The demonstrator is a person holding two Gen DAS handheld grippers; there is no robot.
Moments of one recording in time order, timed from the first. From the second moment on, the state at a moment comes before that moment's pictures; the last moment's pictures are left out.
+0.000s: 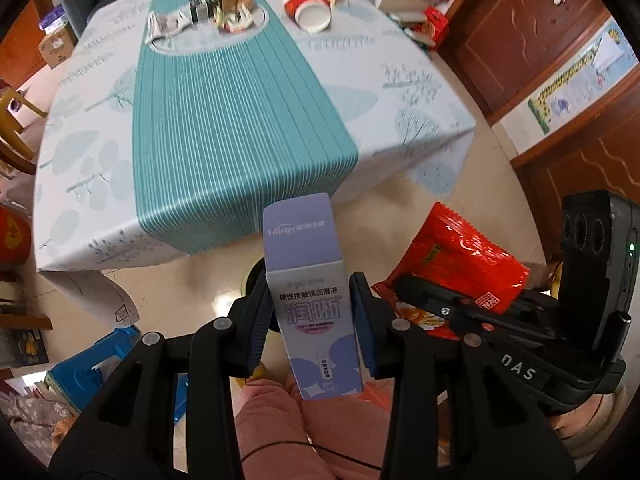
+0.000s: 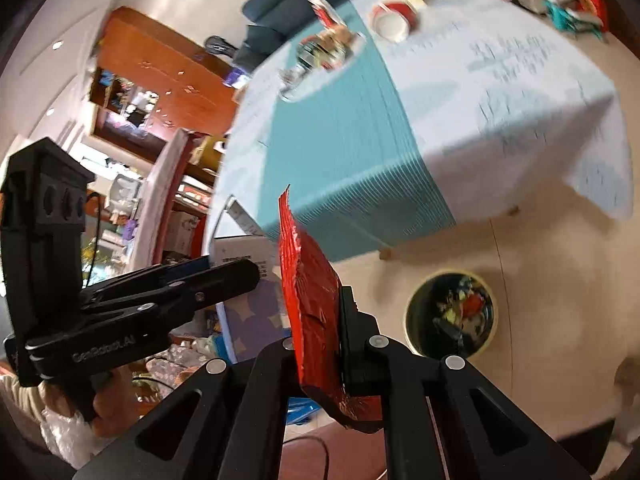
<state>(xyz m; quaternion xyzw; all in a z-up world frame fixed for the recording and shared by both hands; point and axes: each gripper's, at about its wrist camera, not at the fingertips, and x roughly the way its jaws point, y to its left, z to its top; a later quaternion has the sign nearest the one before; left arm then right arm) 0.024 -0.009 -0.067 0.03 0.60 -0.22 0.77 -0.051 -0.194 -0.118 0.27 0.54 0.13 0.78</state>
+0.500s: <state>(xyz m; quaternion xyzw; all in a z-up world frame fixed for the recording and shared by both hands) 0.026 -0.025 -0.285 0.07 0.62 -0.23 0.74 -0.056 -0.183 -0.355 0.31 0.58 0.01 0.75</state>
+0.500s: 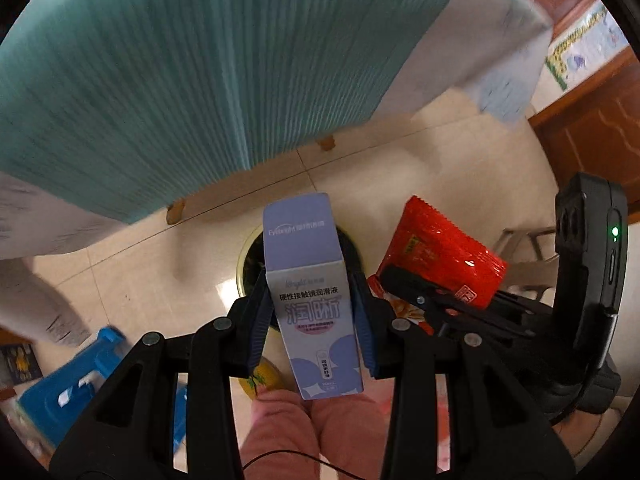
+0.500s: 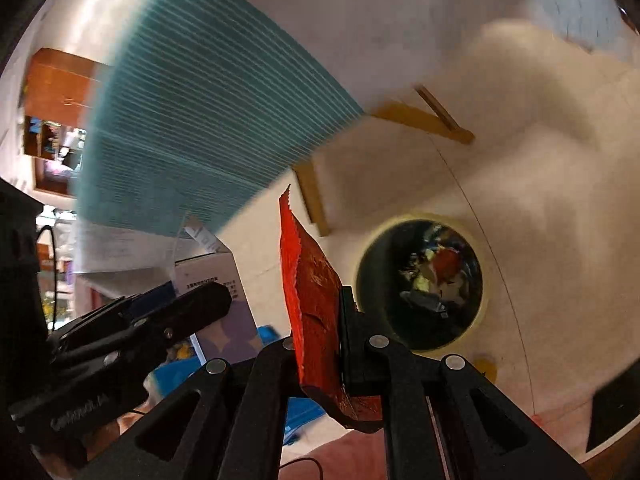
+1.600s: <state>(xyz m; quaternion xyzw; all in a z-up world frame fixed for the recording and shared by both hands) 0.035 -0.042 -0.481 0.12 0.60 -0.21 0.77 -0.066 -0.216 -0.570 0.32 0.58 -0.06 0.75</state>
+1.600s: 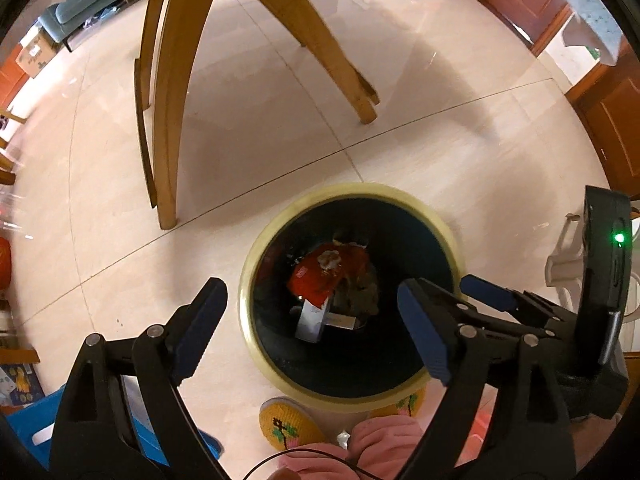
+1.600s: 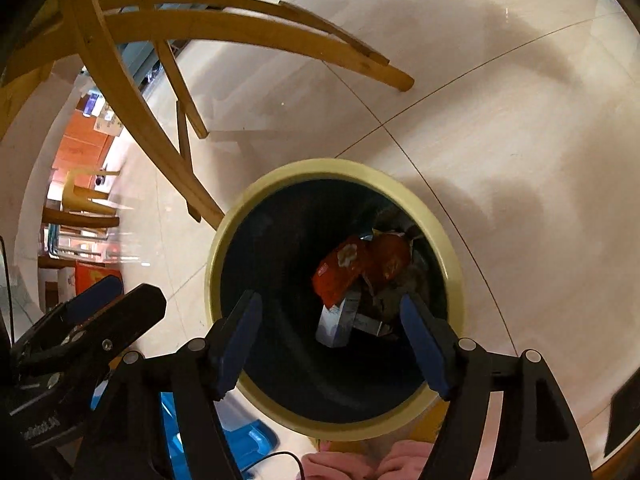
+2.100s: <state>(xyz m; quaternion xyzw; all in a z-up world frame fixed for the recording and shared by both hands) 0.010 -0.031 -0.341 0.11 0.57 -0.23 0.79 -0.092 -0.218 -0.438 0.33 0.55 -0.07 0.76</state>
